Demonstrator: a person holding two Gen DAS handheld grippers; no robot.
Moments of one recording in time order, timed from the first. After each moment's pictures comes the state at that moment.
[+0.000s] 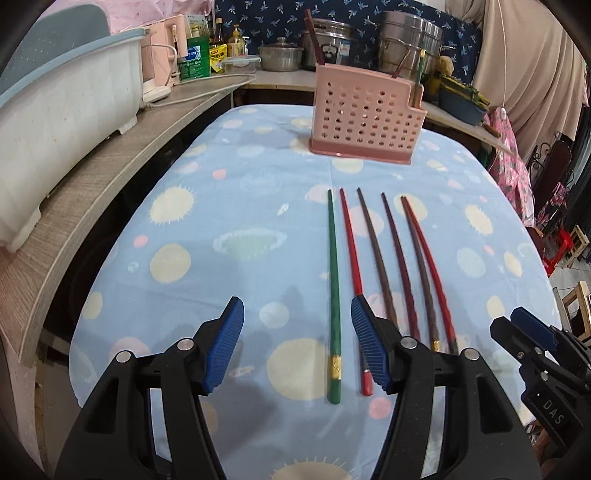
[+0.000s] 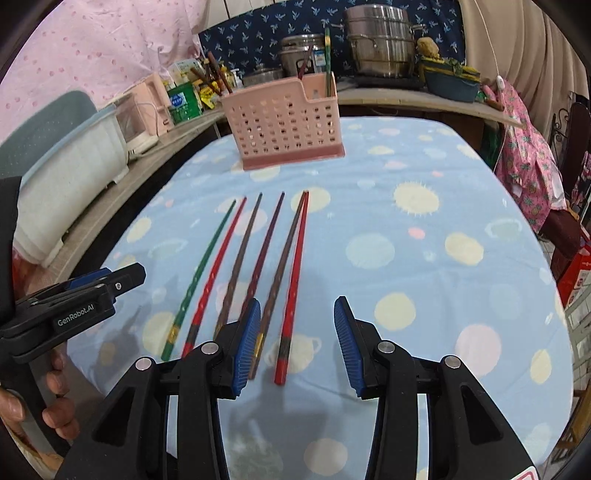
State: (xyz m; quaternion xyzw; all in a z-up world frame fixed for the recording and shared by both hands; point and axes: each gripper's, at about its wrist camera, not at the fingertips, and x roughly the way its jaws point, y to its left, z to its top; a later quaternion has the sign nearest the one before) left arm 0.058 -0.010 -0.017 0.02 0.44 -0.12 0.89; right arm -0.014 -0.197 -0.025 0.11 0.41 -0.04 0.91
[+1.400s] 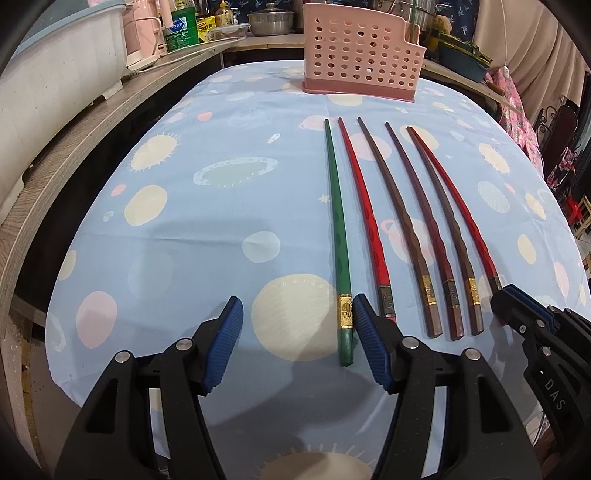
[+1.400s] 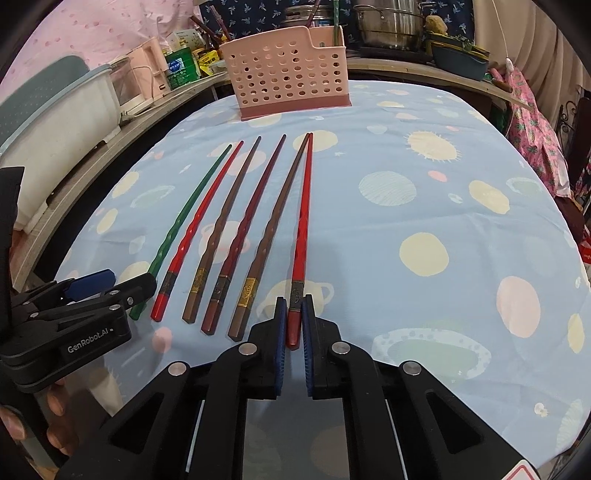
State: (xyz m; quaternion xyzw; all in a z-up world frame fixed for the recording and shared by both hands) left arm 0.046 -0.020 -0.068 0.05 0.48 -0.12 0.87; right arm -0.013 -0.183 -0.067 0.10 0.44 -0.03 0.89
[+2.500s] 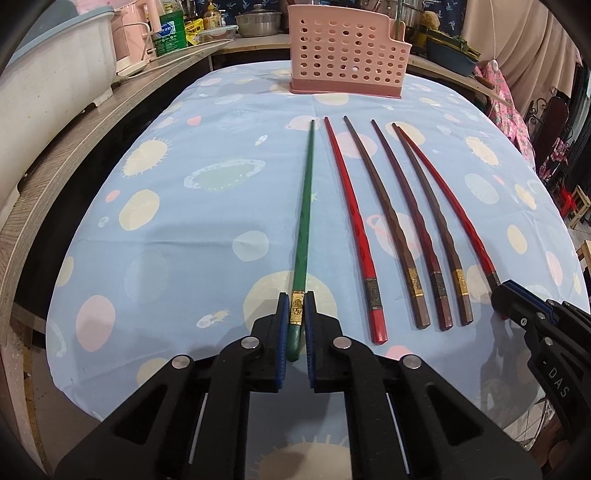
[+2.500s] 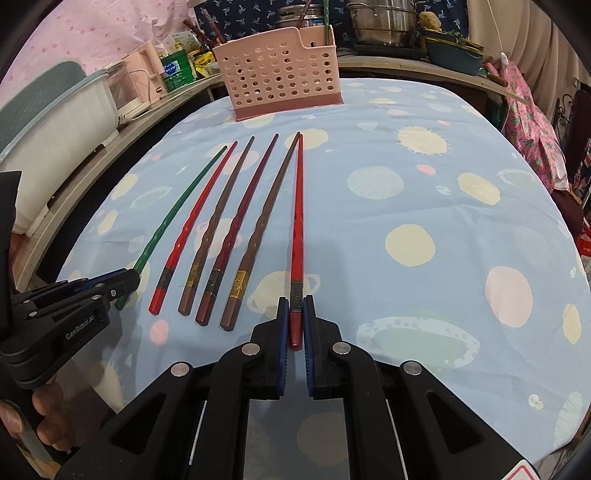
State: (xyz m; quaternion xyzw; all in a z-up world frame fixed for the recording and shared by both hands) left arm 0.042 -0.024 -0.065 0.06 0.48 -0.14 0.86; right arm -0.022 -0.193 -0.064 0.11 0.44 -0.04 0.89
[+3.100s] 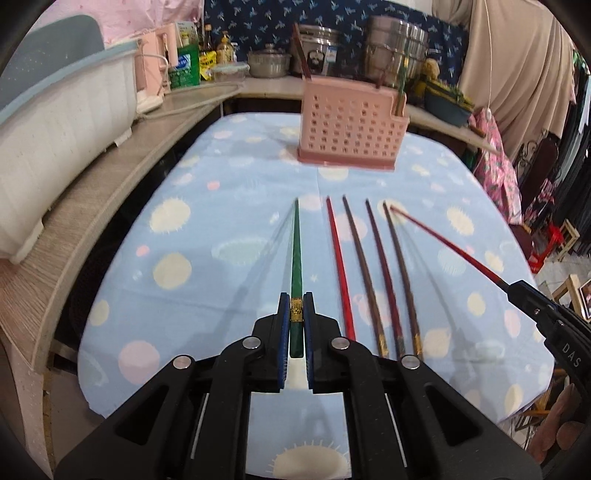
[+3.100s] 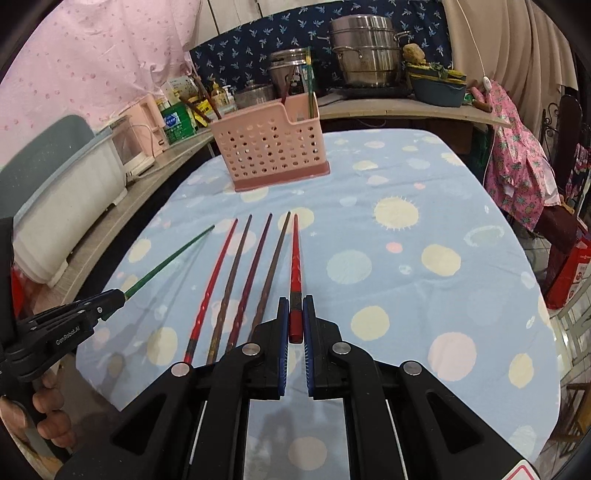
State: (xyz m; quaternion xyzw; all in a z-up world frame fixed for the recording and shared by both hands) left arm 0.053 -0.004 0.016 0.01 0.42 -0.15 0.89; right arm -0.021 -0.224 0.018 0.13 0.36 -0.04 0.92
